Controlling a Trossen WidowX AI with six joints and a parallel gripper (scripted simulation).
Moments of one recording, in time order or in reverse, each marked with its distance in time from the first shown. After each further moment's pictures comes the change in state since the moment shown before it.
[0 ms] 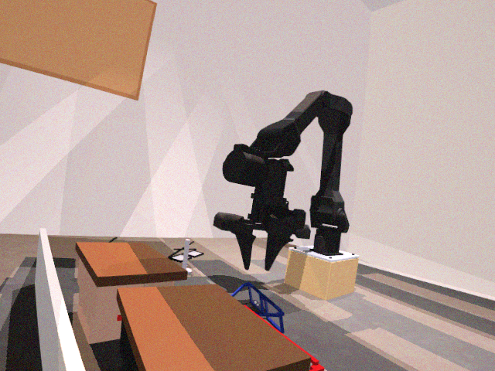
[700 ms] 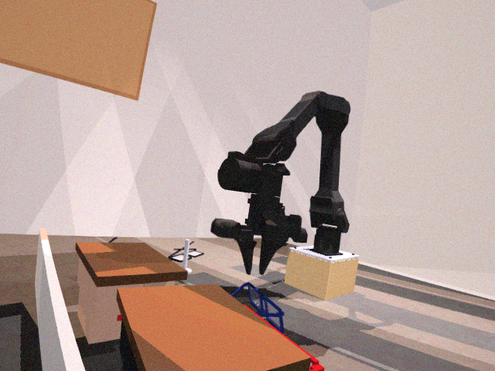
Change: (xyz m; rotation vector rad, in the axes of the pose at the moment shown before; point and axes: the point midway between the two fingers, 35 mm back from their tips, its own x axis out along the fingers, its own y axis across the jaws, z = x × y) arm 0.011 0.000 -0.007 0.008 0.013 0.030
